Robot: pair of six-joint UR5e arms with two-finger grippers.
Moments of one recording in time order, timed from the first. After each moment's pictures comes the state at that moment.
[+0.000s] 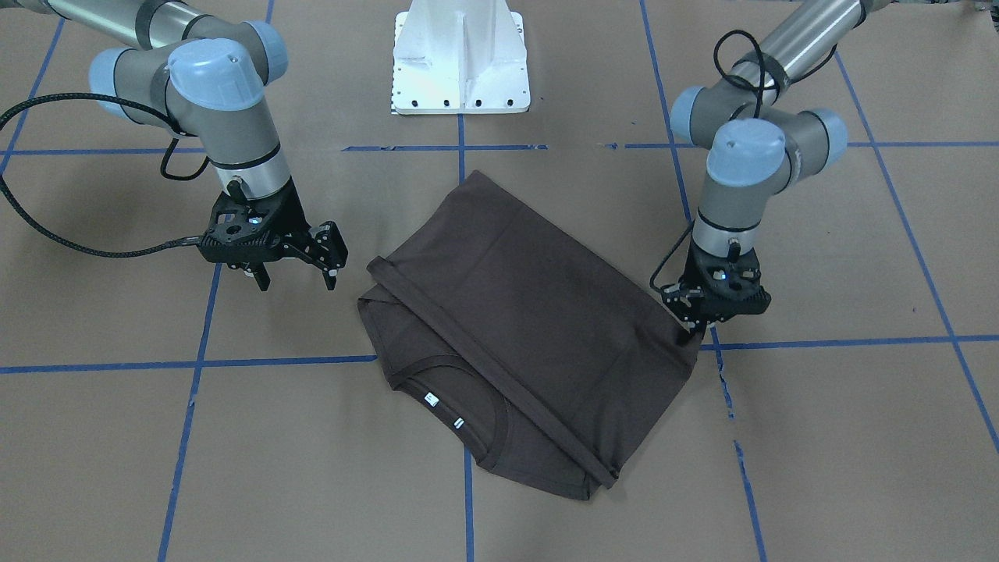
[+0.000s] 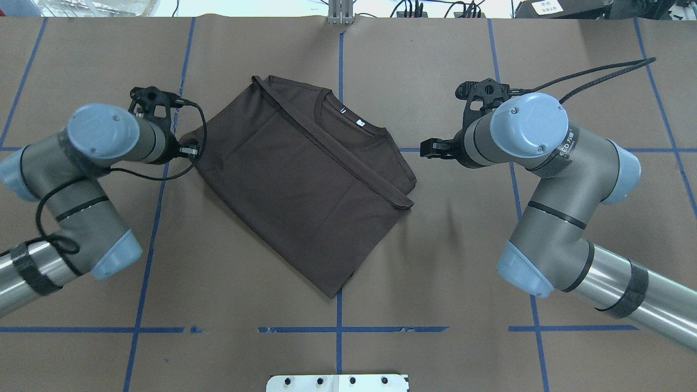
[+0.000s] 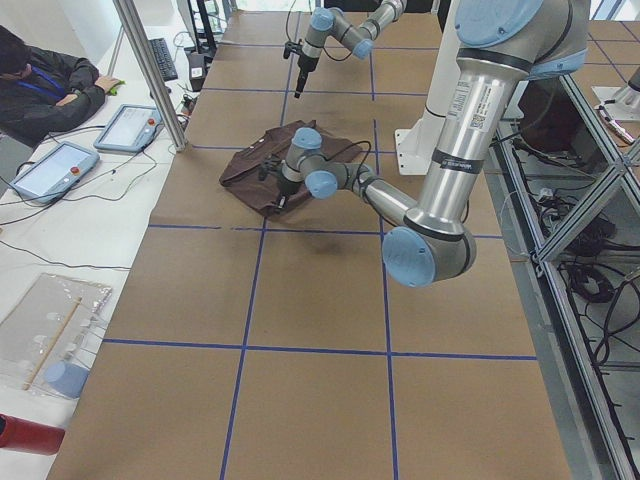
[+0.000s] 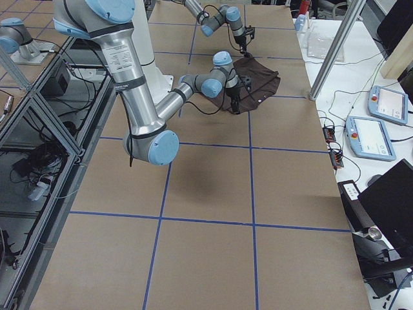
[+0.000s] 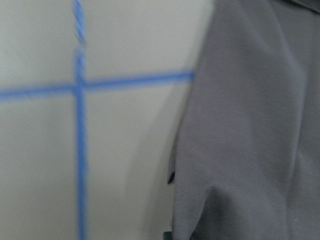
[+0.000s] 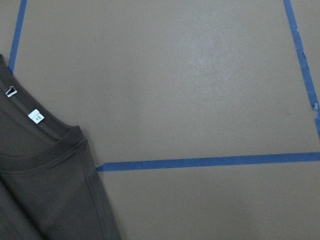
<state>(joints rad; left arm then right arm) -0.77 -2.04 -1.46 -2.00 -1.68 -0.90 0.66 -1.15 1.80 -1.36 1.71 1.19</state>
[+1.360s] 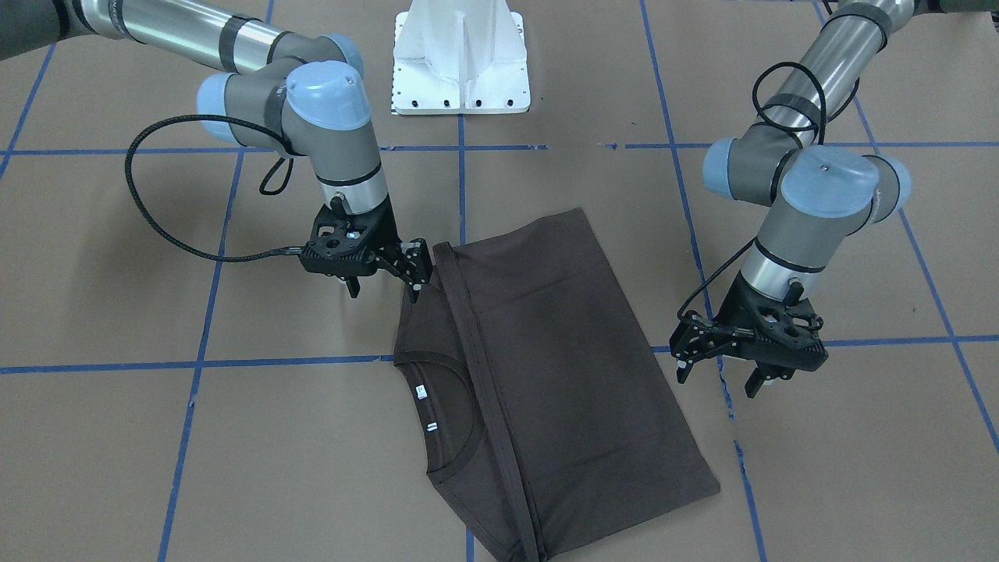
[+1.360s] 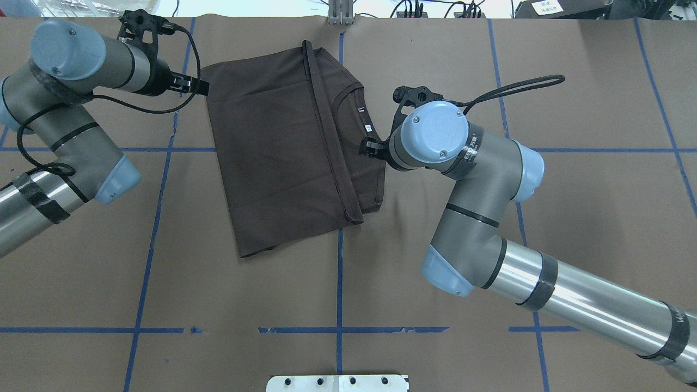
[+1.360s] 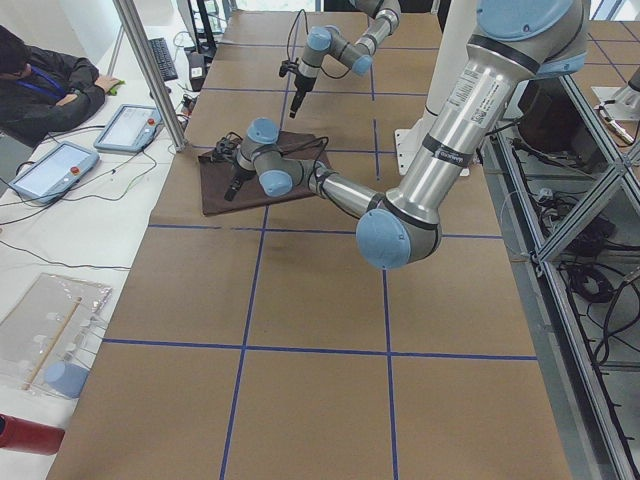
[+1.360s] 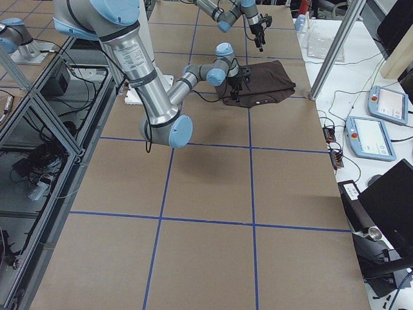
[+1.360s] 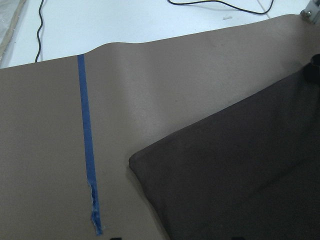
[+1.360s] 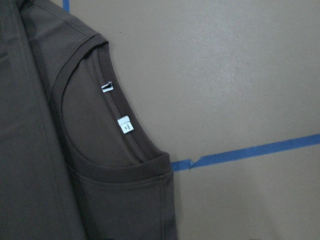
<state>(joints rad) -0.90 -2.07 -1.41 -2.24 -1.84 -0.79 0.56 -0.92 1.58 -1.36 1.63 1.40</state>
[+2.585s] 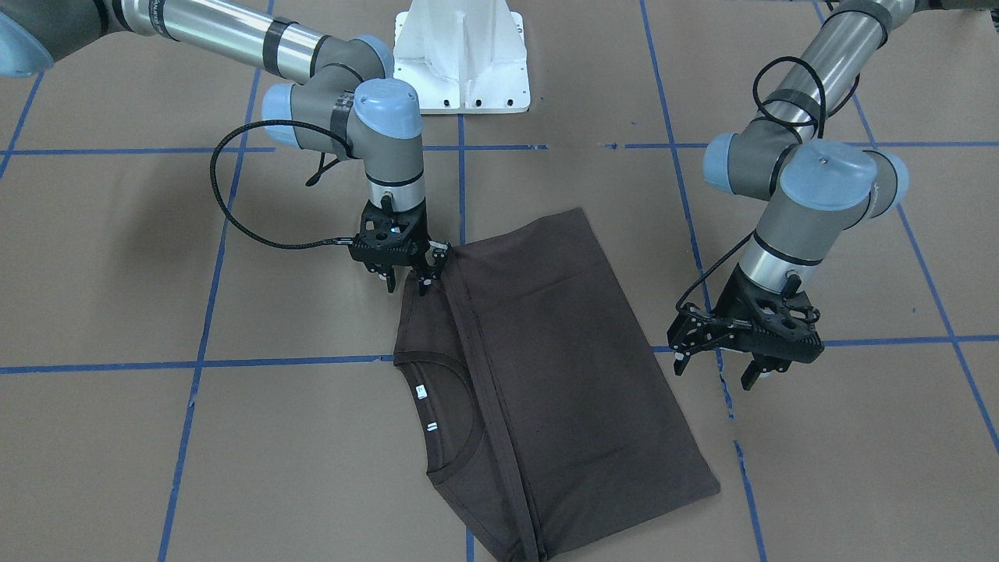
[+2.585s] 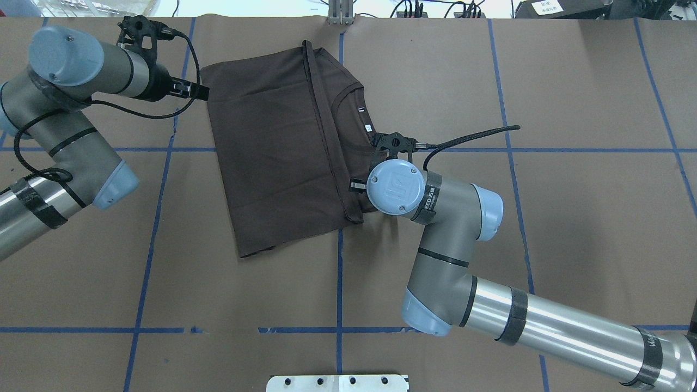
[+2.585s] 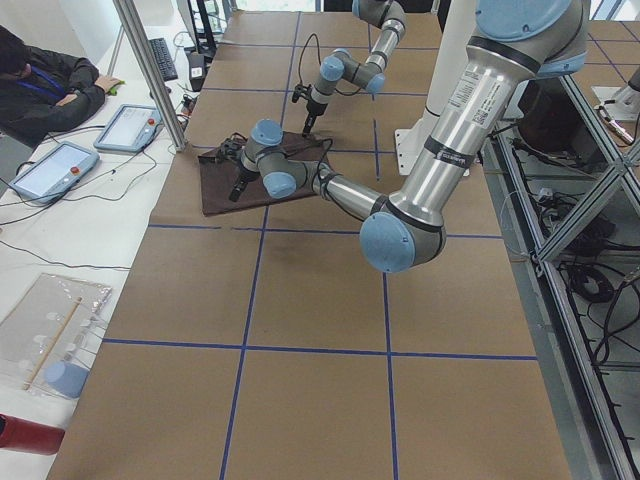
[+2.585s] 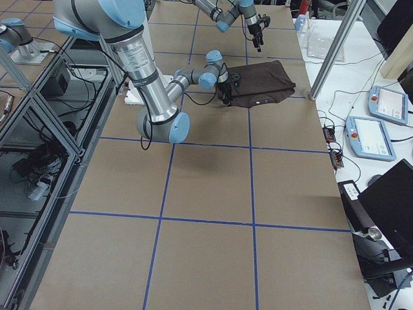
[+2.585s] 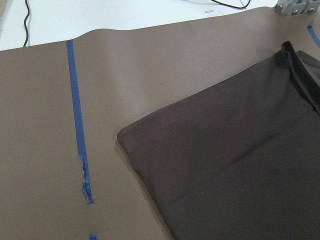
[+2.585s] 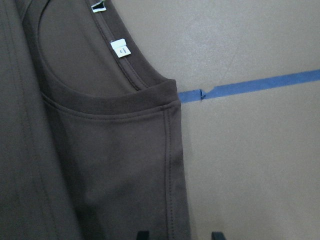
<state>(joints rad) -0.89 -2.06 -1.42 -2.25 -1.85 -0.80 0.45 -0.90 1.51 -1.37 1.53 1.43</state>
